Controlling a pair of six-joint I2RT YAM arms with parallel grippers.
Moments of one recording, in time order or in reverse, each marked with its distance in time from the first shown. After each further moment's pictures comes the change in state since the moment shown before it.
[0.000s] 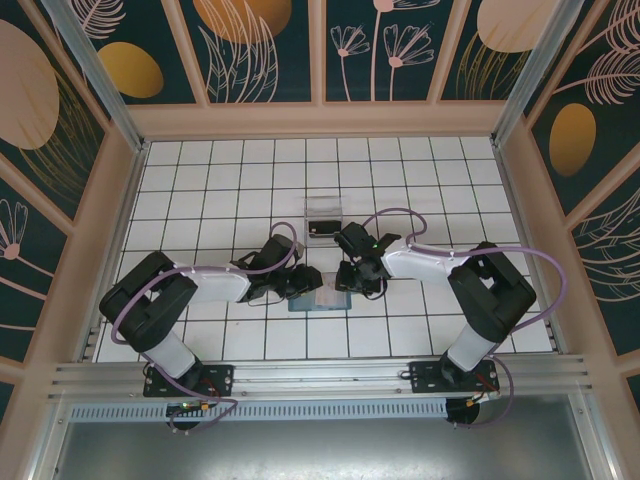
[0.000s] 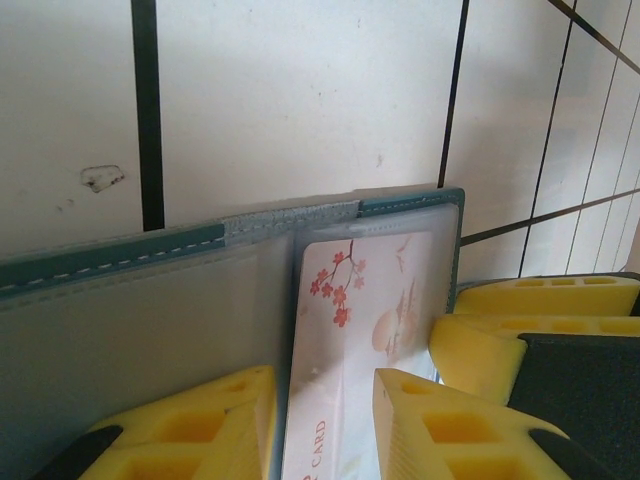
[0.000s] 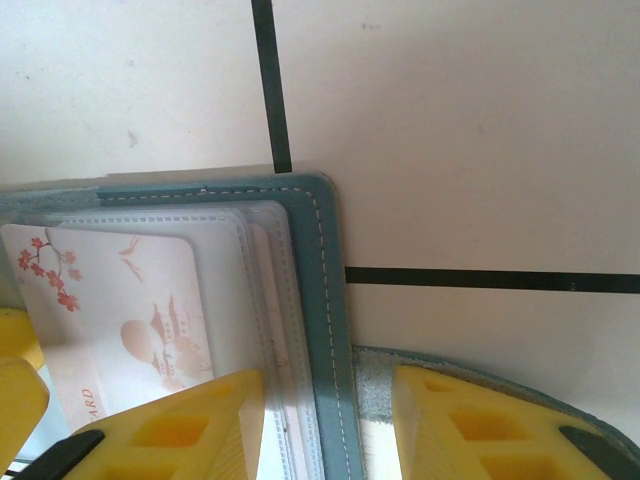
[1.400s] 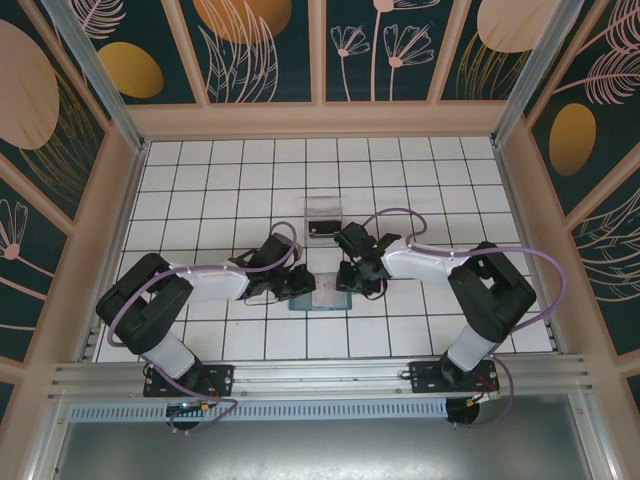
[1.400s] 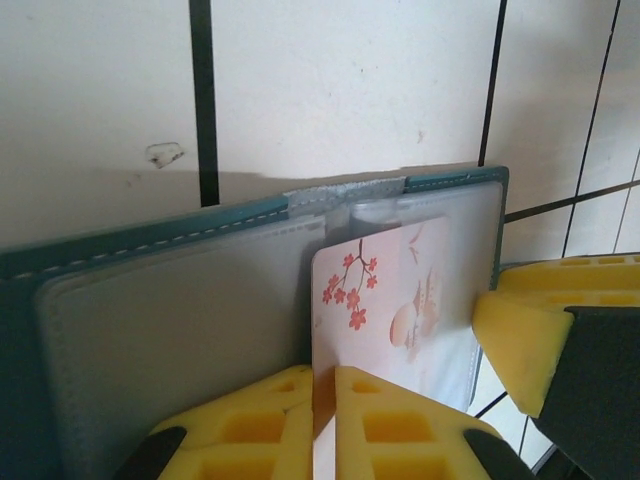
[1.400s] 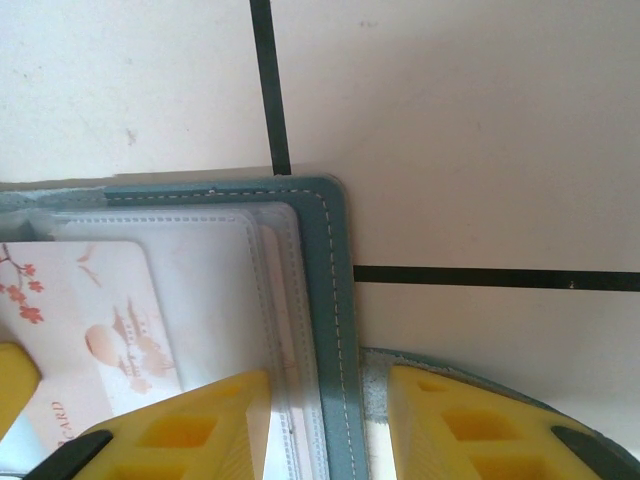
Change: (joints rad) left arm 0.008 -0.032 0.031 -0.145 -0.017 0.094; right arm 0.000 0.000 0.000 -0.002 0.000 0.000
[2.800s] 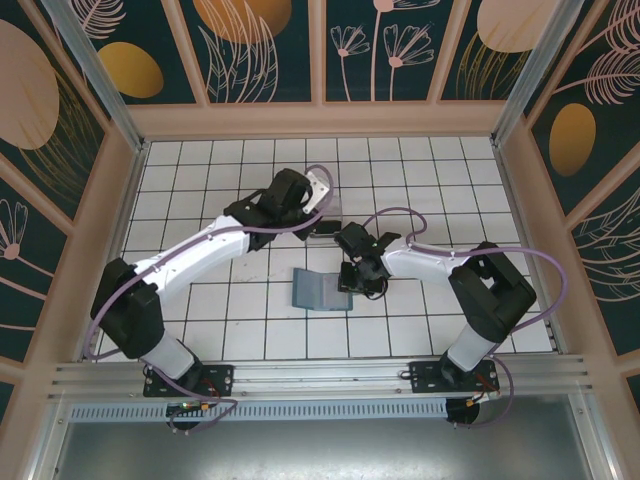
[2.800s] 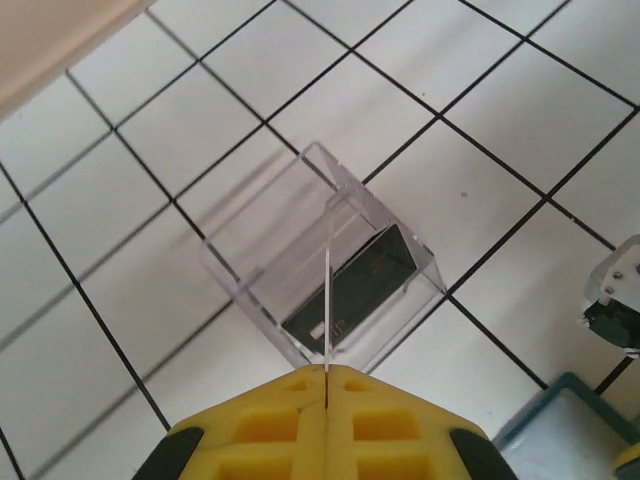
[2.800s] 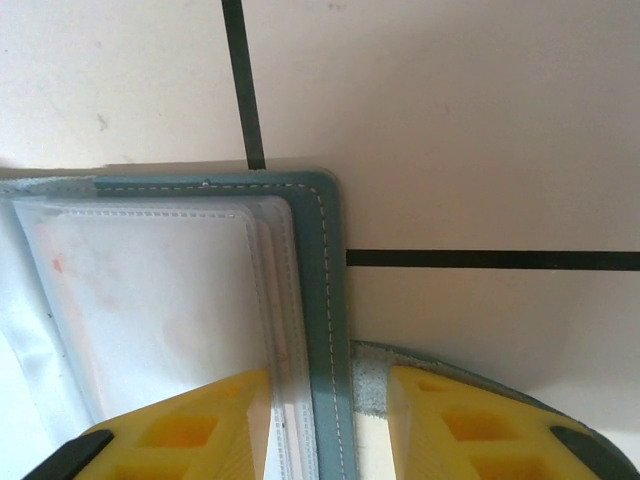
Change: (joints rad) left arm 0.013 -0.009 0.636 -0.472 -0.455 1.069; right arm 0.000 -0.002 0.016 -0.051 0.011 -0.009
